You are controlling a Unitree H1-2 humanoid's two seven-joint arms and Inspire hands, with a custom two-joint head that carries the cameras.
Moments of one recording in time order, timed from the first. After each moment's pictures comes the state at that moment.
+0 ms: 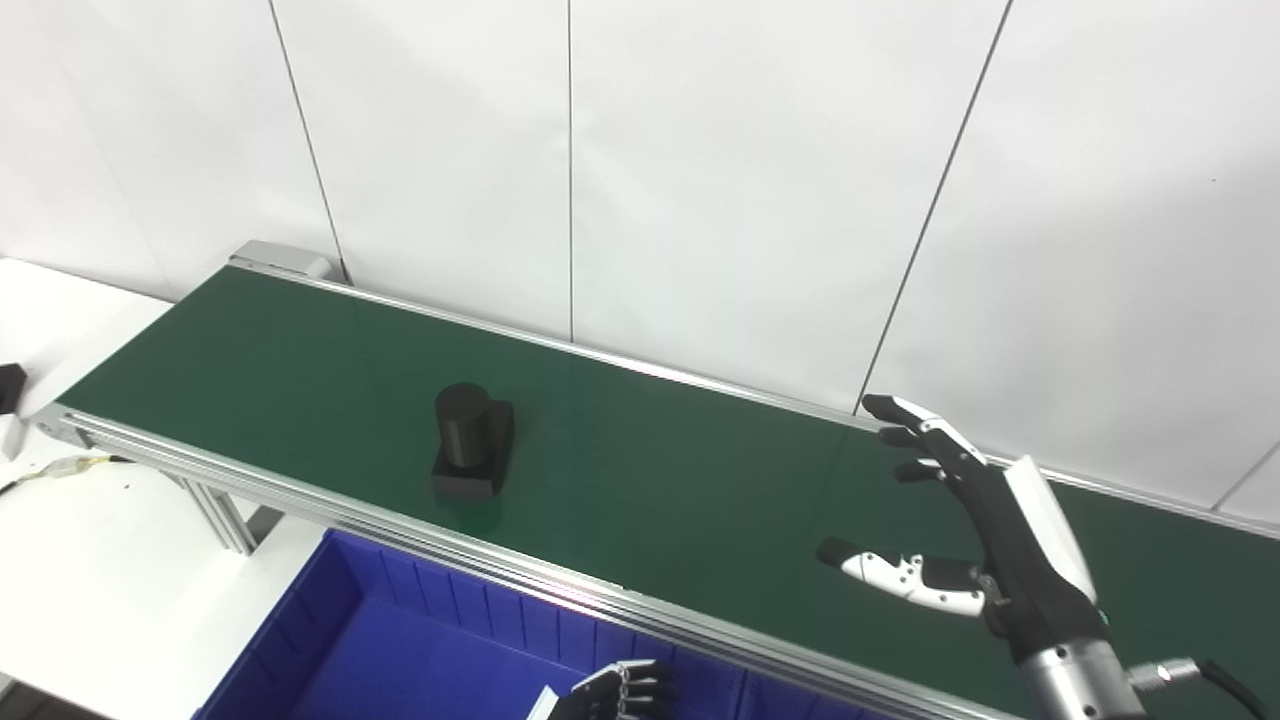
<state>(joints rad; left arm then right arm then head) 0.27 0.03 -0.30 0.26 0.05 -0.43 0.11 -0.21 -0.14 0.22 -0.41 -0.45 0.26 0.30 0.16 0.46</state>
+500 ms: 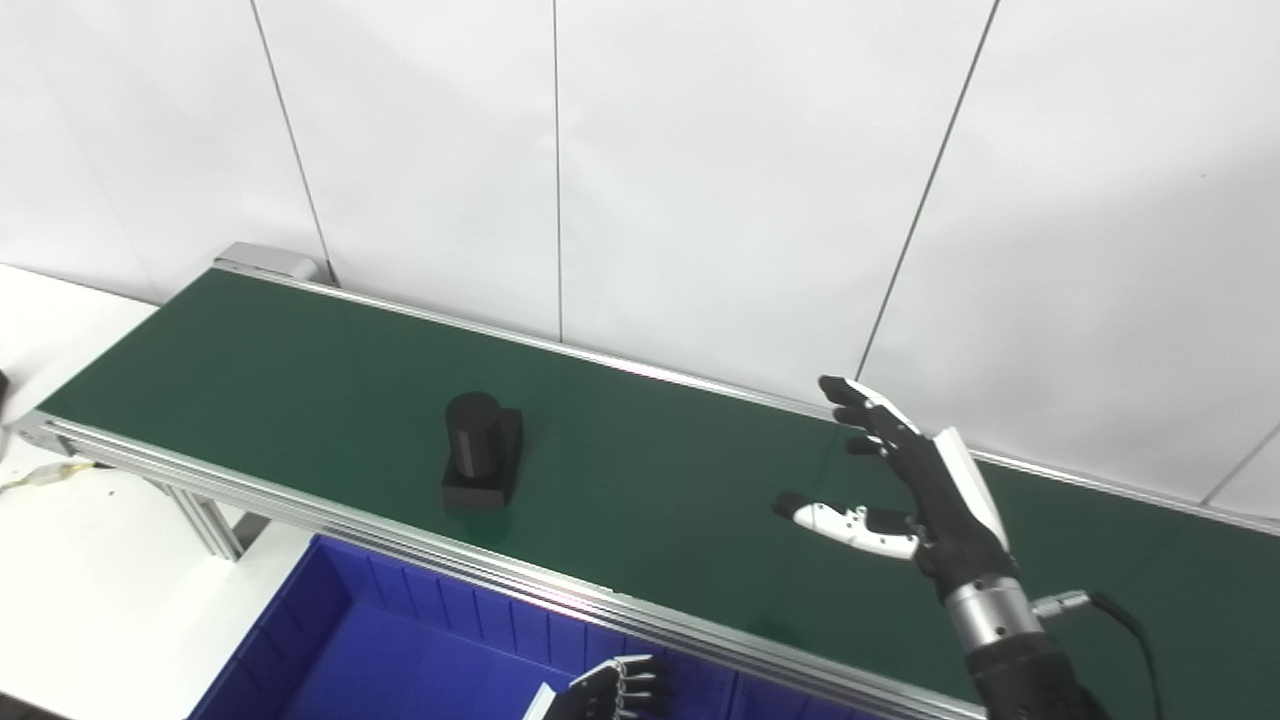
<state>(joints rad) 0.26 0.02 -0.29 0.27 0.04 -0.43 0.08 -0.31 -0.07 0.23 -0.10 -0.37 0.16 0.19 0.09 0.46</state>
